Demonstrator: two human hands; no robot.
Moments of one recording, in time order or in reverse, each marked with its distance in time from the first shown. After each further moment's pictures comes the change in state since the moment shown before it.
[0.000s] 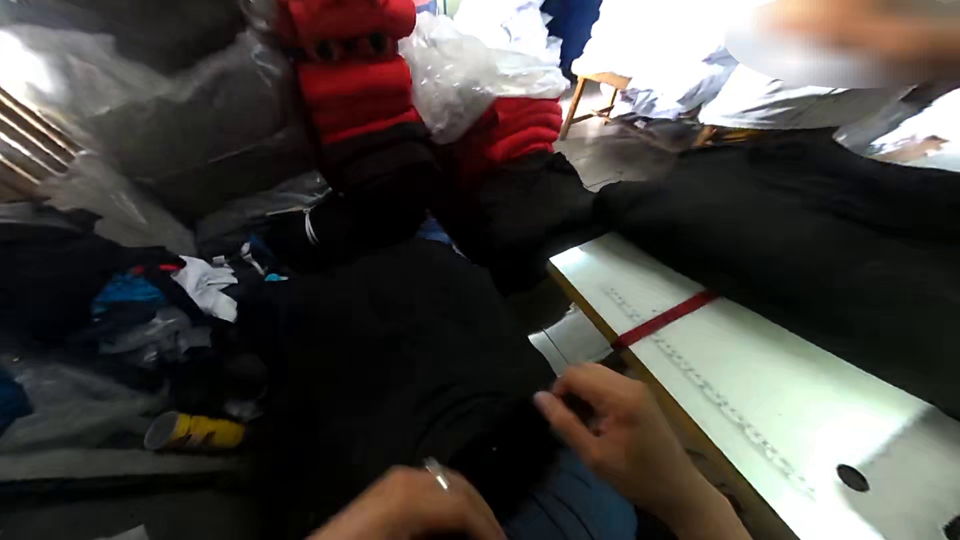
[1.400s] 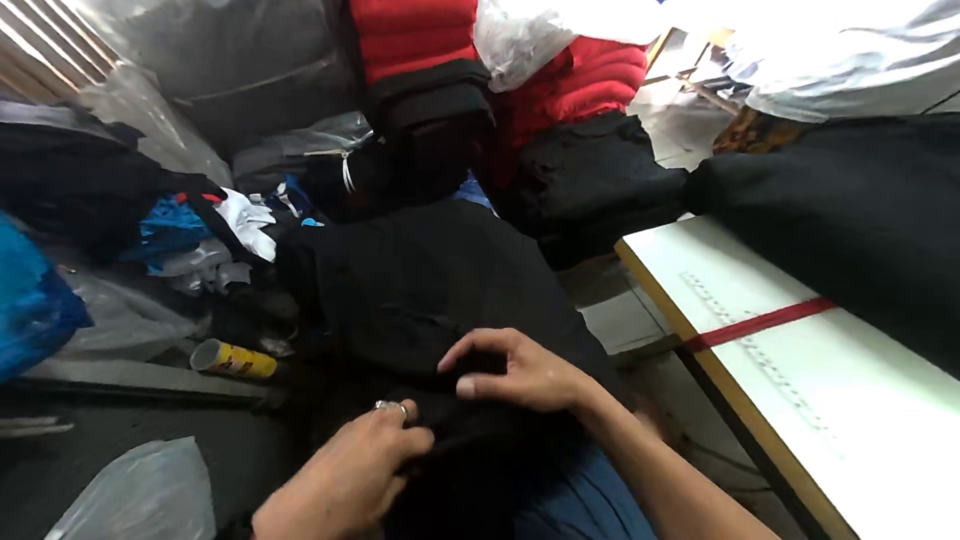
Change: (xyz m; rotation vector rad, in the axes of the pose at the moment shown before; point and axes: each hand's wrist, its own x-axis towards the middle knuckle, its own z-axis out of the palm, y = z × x) left_hand -0.076 -0.048 -0.047 0.568 -0.044 -0.402; right_hand 0.076 -0.006 0.131 0.744 -0.781 -0.010
